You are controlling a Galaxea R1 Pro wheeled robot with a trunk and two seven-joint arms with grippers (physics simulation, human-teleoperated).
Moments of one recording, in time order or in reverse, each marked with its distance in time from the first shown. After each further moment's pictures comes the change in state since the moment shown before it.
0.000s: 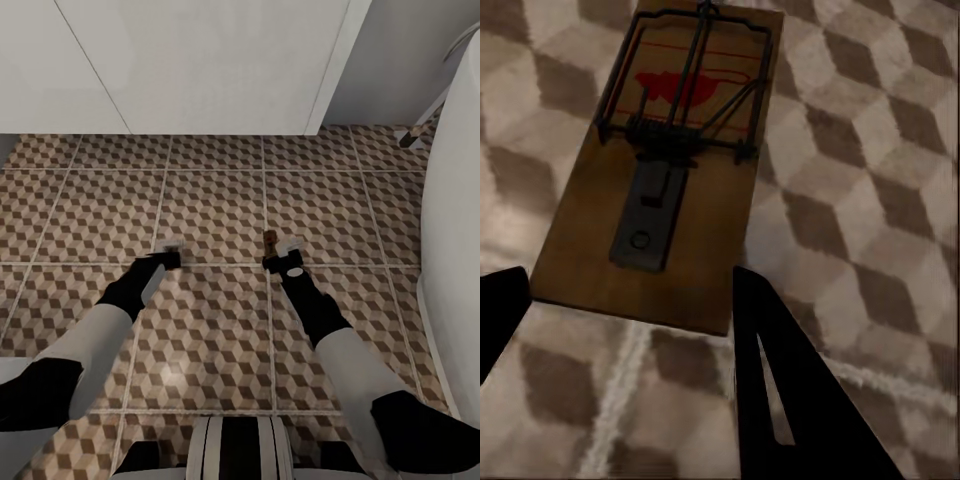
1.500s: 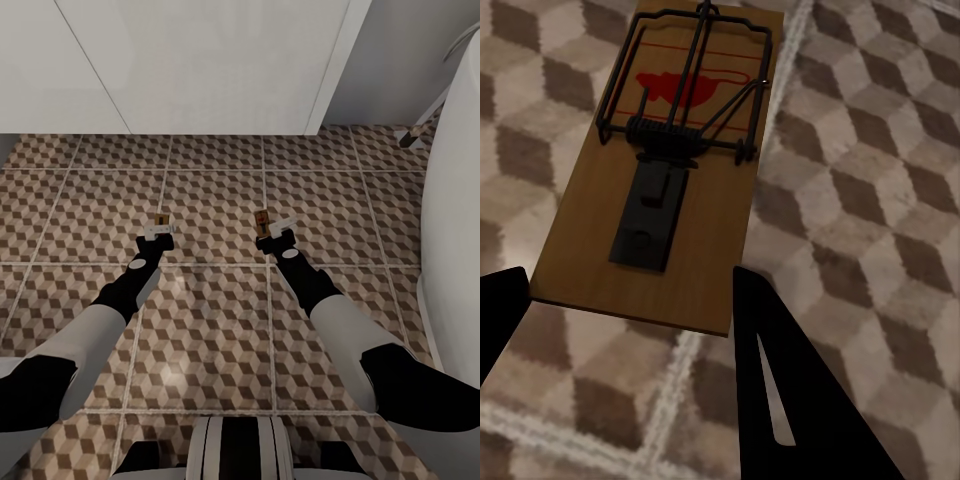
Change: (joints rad) left arm -0.006 0.044 -0.074 0.052 -0.002 -0.523 -0.006; right arm -0.198 0.023 0.004 0.261 -0.005 -0.187 0.016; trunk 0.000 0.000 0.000
